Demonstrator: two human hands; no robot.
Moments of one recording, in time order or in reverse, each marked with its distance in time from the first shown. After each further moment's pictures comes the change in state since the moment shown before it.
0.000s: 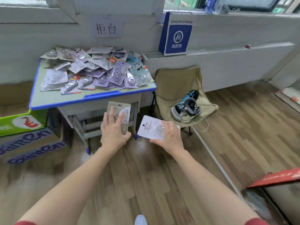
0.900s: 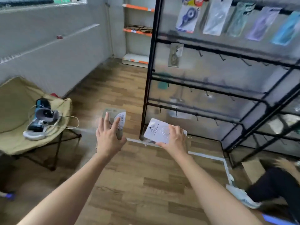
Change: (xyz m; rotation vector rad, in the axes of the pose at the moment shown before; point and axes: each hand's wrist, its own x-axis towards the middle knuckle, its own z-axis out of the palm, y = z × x) left_hand -0.322 0.431 0.160 -0.153 -0.365 0.901; right_hand -0.501 0.324 -0.194 -0.070 0.510 0.982
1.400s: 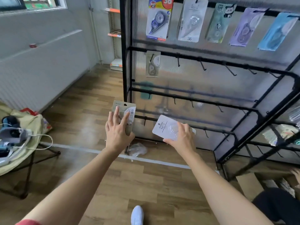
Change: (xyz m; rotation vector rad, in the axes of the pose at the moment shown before) left_hand 0.144 0.155 0.099 -0.040 0.035 0.150; right_hand 0.152 0.144 -0.062 -0.028 0.115 0.075
